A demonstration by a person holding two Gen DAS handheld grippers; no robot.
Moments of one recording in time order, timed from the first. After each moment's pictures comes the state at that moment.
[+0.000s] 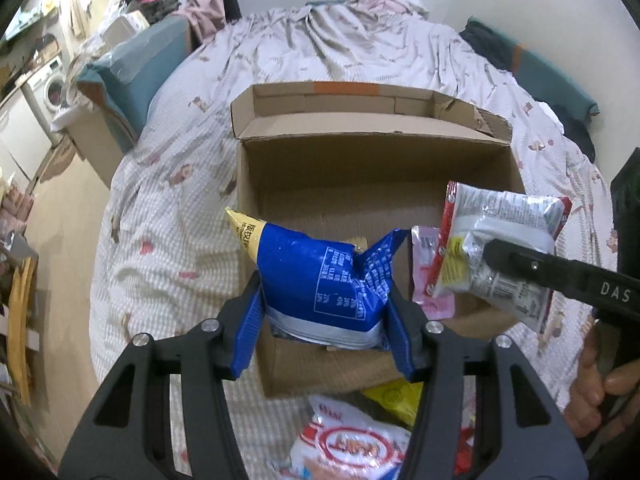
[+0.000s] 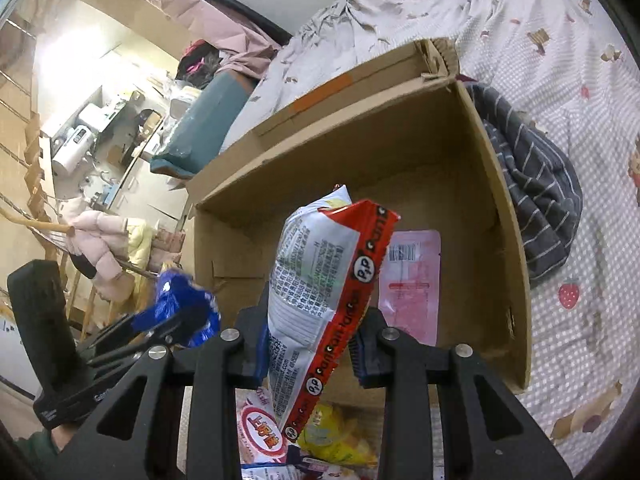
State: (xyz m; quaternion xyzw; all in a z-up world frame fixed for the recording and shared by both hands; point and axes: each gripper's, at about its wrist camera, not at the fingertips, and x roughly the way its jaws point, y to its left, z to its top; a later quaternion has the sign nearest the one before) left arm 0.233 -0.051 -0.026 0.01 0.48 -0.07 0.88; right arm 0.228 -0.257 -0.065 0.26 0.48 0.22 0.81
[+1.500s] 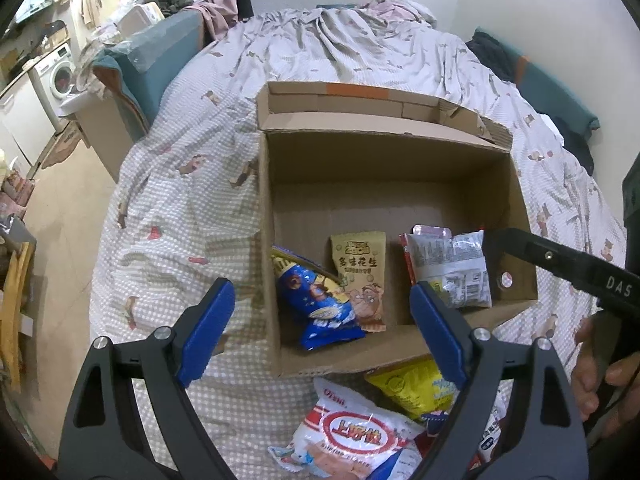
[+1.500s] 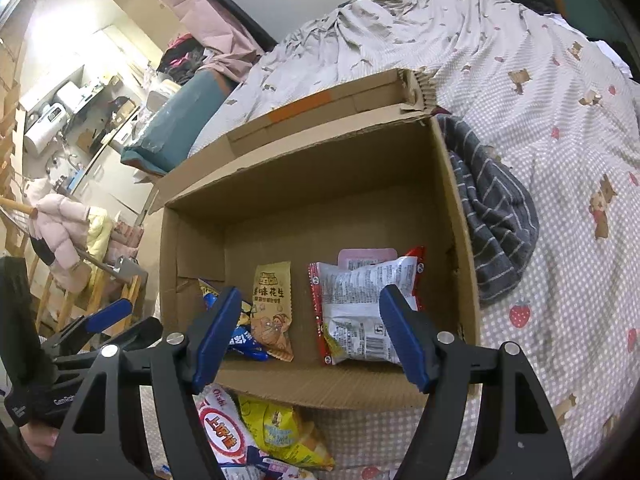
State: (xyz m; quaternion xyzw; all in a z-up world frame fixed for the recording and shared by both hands) left arm 0.214 -0.035 -0.017 -0.01 0.48 -0.06 0.88; right arm 0.219 -0.263 -0.047 0.19 0.47 0.17 0.85
